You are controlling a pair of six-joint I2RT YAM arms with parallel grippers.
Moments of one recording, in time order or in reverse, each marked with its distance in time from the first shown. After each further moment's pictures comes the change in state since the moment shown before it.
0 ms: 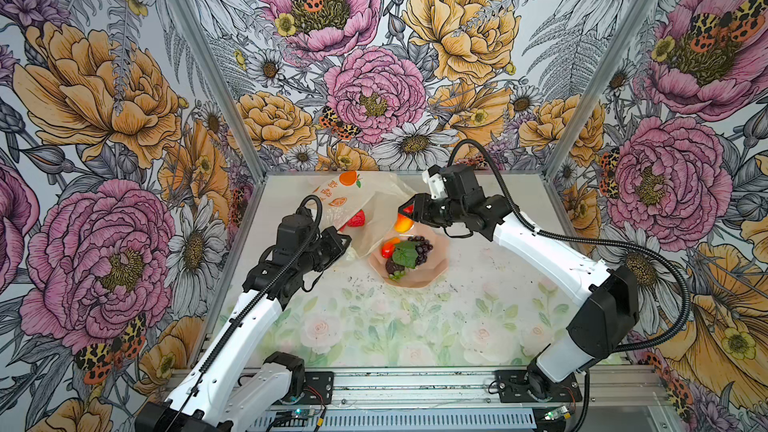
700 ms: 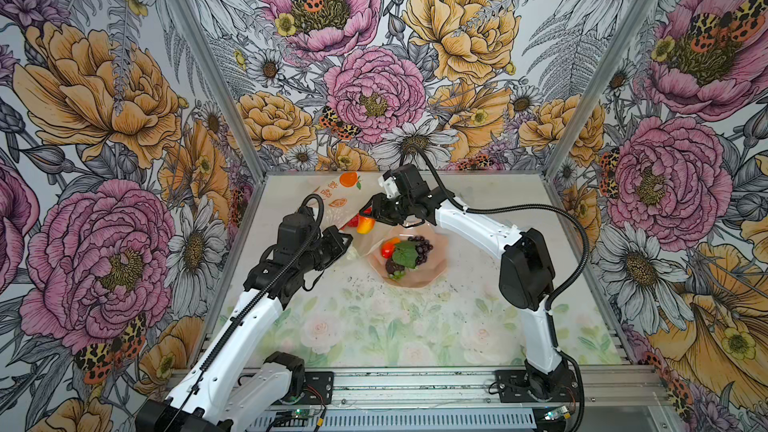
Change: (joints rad) left arm -0.004 0.001 0.002 0.014 0.008 0.011; right arm 0.054 0.487 0.373 0.032 -0.125 0.060
